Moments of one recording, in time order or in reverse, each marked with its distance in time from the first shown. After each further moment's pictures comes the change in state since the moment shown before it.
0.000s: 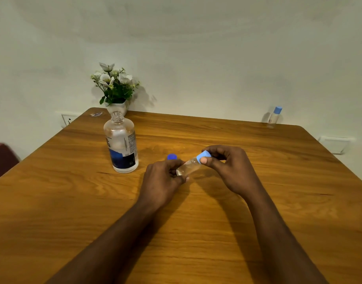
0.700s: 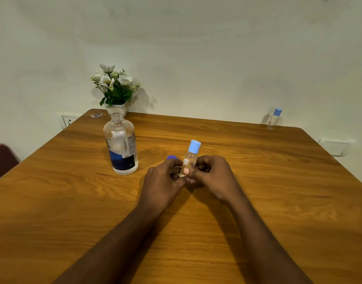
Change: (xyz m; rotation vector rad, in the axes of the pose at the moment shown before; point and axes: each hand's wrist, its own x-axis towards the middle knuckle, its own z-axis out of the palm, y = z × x) left_hand -0.004 0.003 0.004 -0.056 0.031 0.010; right_hand -0.001 0.005 0.035 0.142 -0.085 0.190
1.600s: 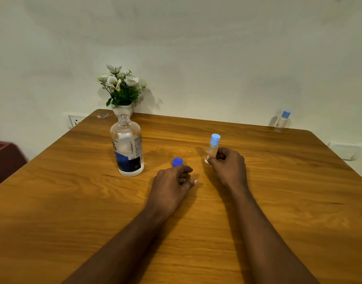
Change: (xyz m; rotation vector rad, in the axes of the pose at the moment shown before) left_hand 0.003 -0.005 0.005 0.109 -0.042 -0.025; right_hand 0.050 0.036 -0.004 -0.346 0.432 0.029
